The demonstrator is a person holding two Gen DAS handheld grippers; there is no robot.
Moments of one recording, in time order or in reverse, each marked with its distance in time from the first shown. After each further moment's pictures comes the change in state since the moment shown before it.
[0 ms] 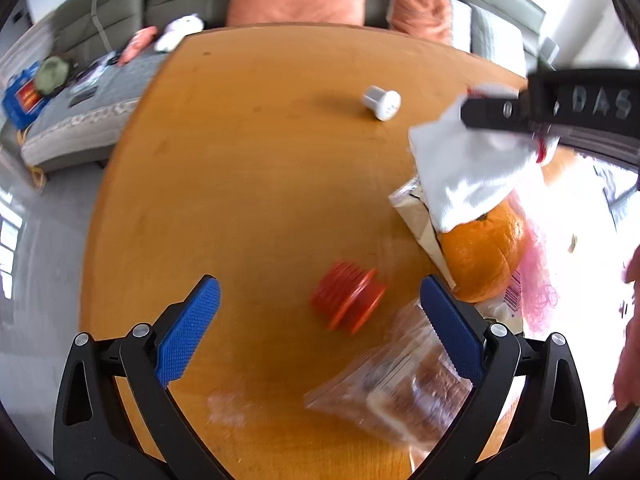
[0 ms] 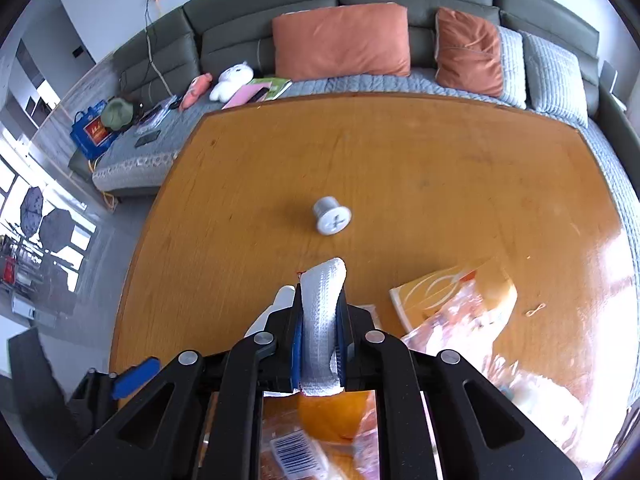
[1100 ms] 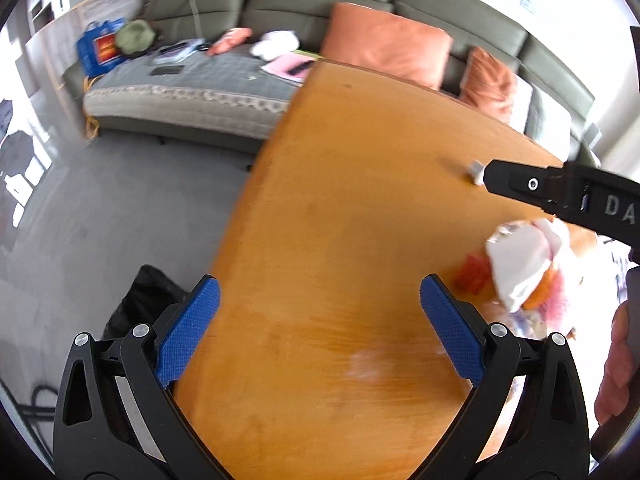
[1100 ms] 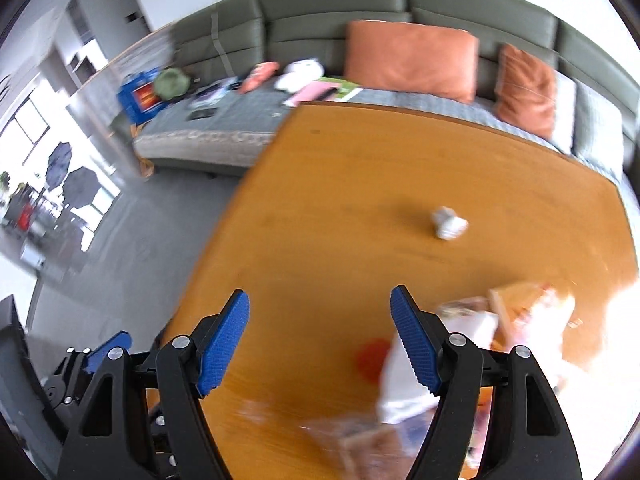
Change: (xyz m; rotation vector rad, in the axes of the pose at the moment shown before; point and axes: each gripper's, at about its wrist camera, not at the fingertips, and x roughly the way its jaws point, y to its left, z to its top) left arm -0.079 0.100 -0.043 -0.260 -0.145 0.090; right arm -0.024 0.096 -0.023 -0.139 0.000 0.031
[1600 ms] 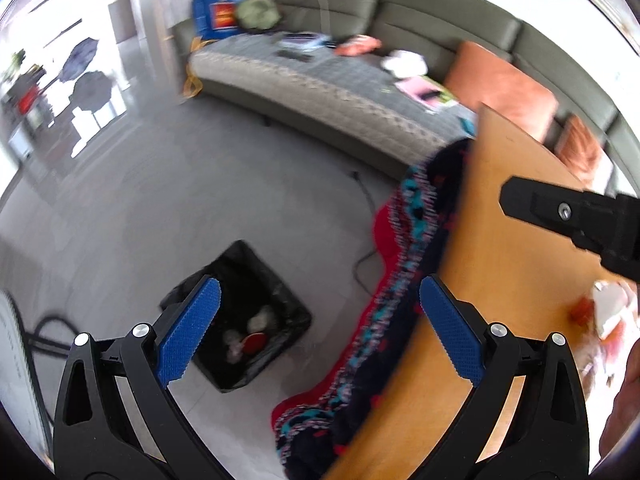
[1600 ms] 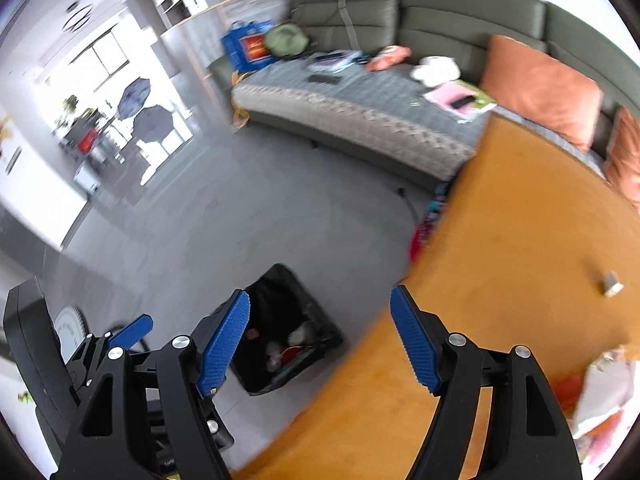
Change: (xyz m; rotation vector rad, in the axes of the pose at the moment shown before) left arm -0.038 0.168 -0.030 -0.254 -0.045 0.197; right arm 0.021 0.202 -0.006 -0.268 0.045 0.218
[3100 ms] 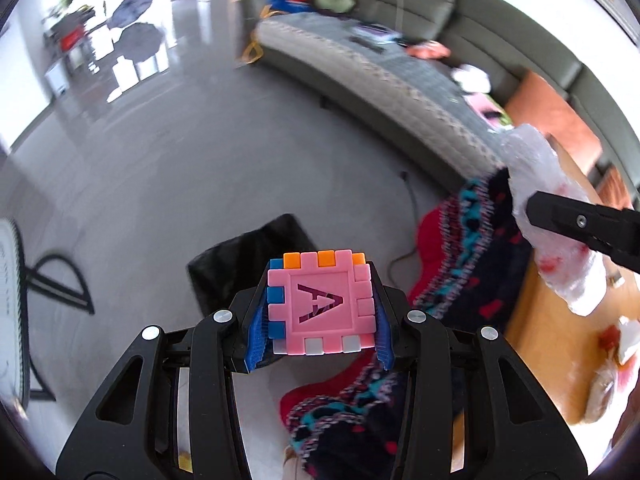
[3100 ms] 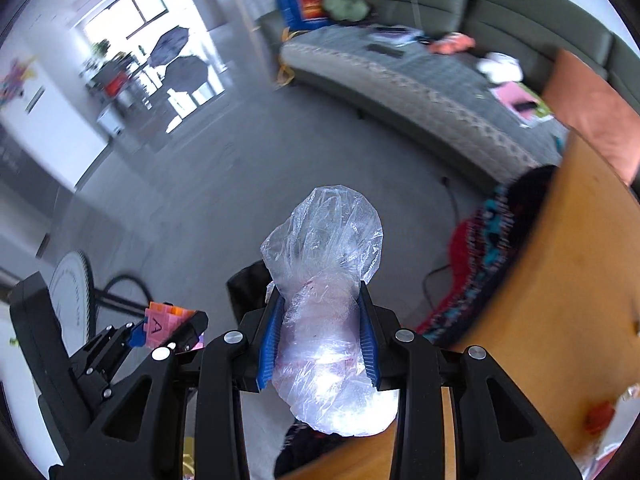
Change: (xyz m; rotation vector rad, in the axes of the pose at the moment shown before) left arm 0.012 0.137 -0.034 -0.252 0.031 0.102; right arm 0.081 0.141 0.003 -0.215 0.147 0.108
